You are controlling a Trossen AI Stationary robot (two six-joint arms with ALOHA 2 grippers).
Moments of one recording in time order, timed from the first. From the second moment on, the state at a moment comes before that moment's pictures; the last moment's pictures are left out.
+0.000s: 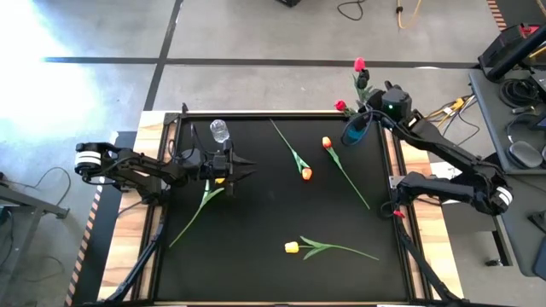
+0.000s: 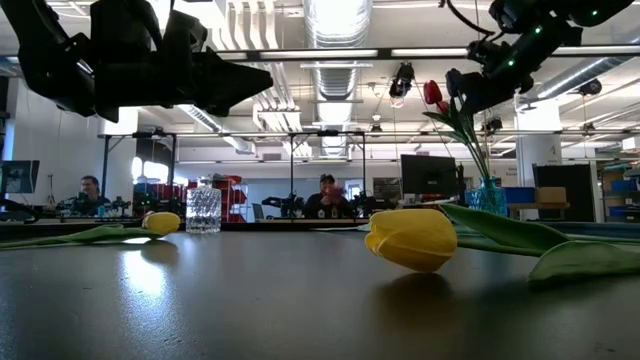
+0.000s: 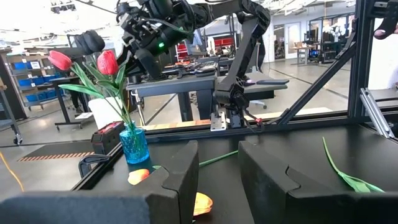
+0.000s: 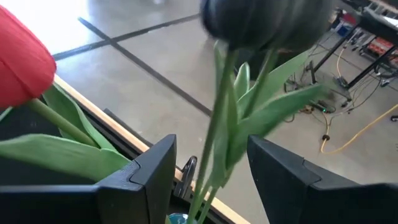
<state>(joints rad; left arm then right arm) 0.17 1.33 0.29 1.14 0.12 0.12 -0.87 0.94 0.76 -0.24 0.26 -0.25</state>
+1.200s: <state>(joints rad) 0.17 1.33 0.30 0.84 0.12 0.11 -0.28 0.76 0.73 -0.47 0.46 -0.04</state>
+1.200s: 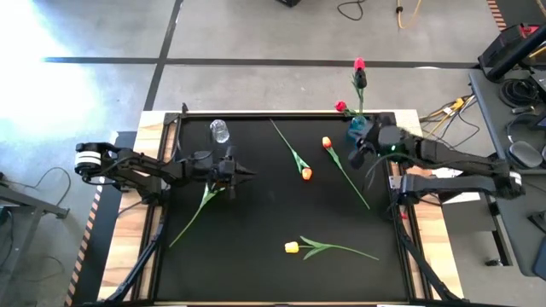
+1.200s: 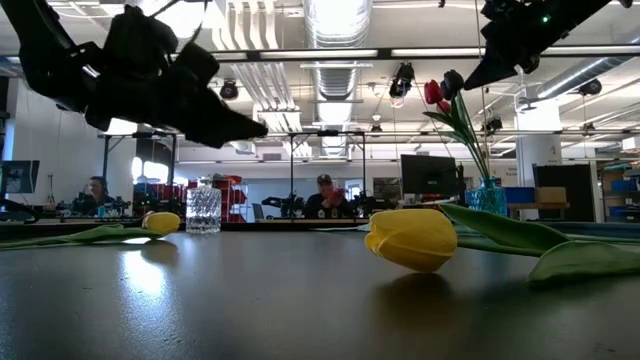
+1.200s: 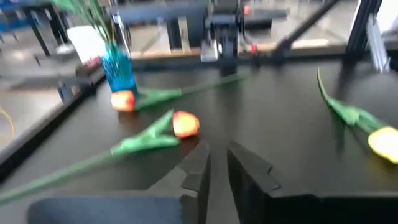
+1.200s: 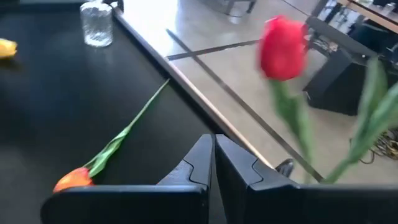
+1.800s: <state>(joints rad) -0.15 1.31 0.60 -0.28 -0.13 -0.24 0.30 0.98 0.53 -0.18 0.84 0.17</state>
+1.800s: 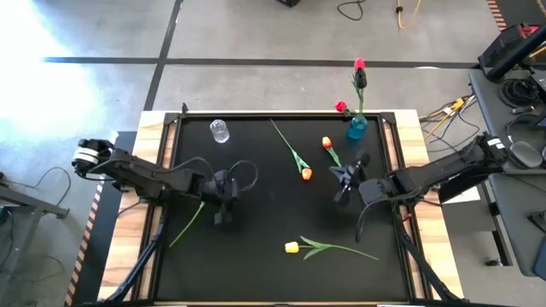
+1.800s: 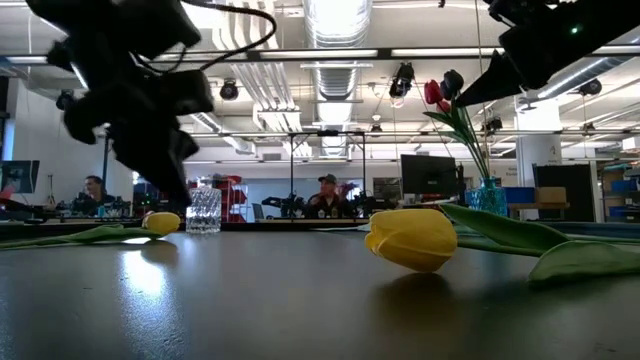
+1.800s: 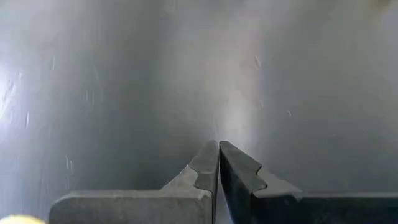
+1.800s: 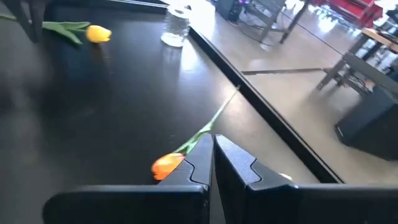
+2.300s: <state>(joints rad) -0.54 1.13 0.51 -0.47 -0.26 -0.83 0.34 1.14 0.55 0.01 0.65 0.12</state>
